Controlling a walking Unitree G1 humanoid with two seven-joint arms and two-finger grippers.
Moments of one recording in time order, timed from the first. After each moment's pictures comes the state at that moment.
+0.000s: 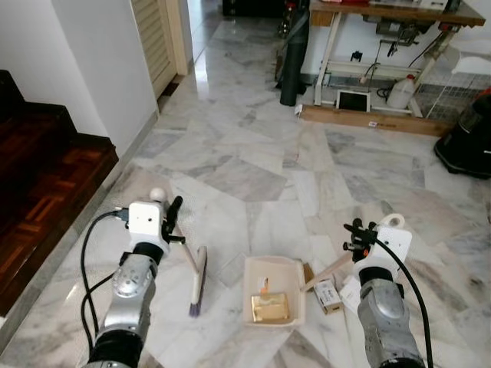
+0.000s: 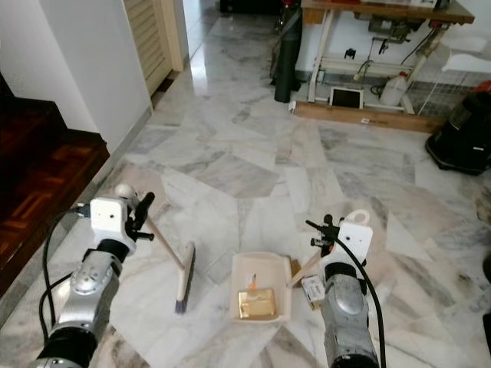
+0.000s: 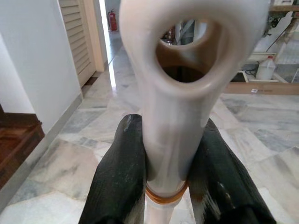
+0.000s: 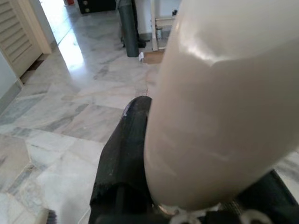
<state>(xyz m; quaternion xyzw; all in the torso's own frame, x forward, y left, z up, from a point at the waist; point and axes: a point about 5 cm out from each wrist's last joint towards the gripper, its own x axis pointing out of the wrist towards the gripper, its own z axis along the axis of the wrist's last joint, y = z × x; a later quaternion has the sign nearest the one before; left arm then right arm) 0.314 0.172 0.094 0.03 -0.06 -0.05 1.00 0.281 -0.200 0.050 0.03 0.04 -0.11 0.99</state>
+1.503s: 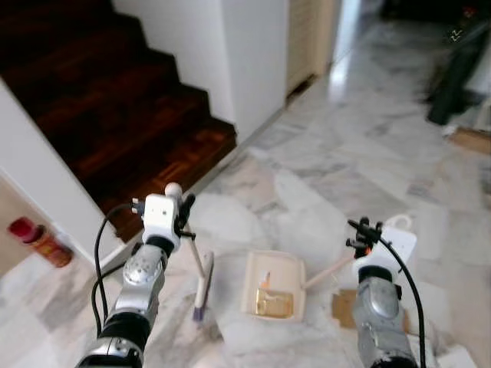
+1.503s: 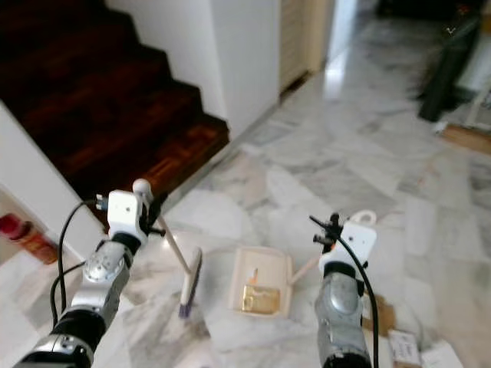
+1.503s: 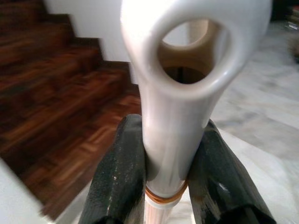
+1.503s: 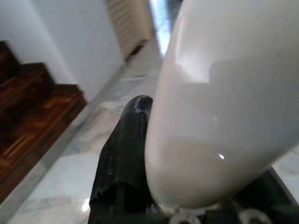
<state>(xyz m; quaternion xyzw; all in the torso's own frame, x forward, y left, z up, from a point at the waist) 0.331 0.160 0.094 0.04 -0.05 -0.08 0.99 0.285 -0.200 0.056 0.05 0.02 -0.16 0.99</state>
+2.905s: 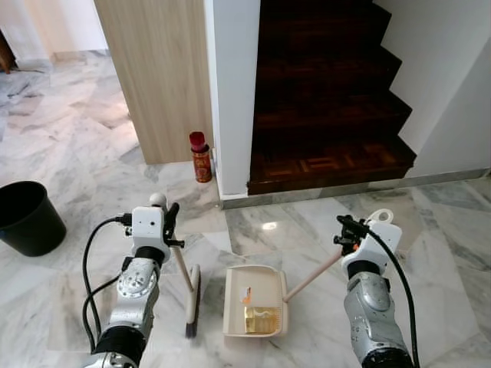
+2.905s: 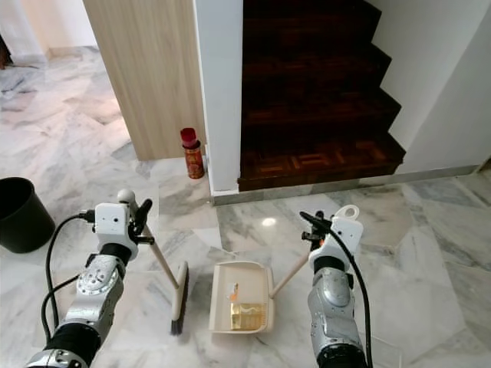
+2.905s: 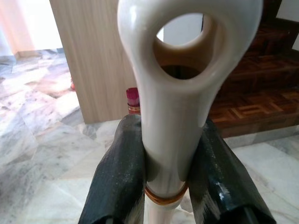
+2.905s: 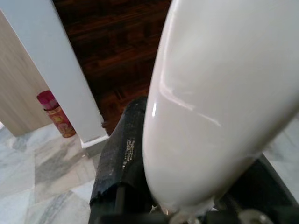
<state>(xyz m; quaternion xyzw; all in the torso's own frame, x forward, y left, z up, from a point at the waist) 0.318 0.177 0.080 0.04 -0.04 -0.01 1.00 0.297 -0.186 0.054 0.07 0.04 -0.11 0.99</state>
